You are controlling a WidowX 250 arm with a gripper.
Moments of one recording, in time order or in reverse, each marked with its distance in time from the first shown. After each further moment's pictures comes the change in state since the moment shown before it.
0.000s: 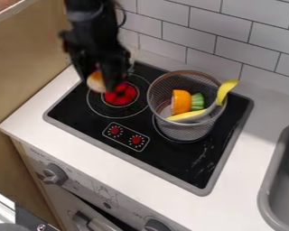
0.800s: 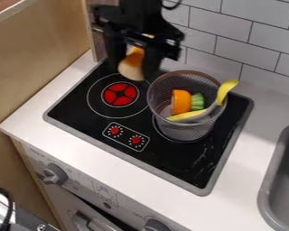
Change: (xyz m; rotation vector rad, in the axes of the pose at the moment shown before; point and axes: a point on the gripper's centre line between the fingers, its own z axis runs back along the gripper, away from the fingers) arm 0.004 -0.060 0.035 0.101 0.036 0.074
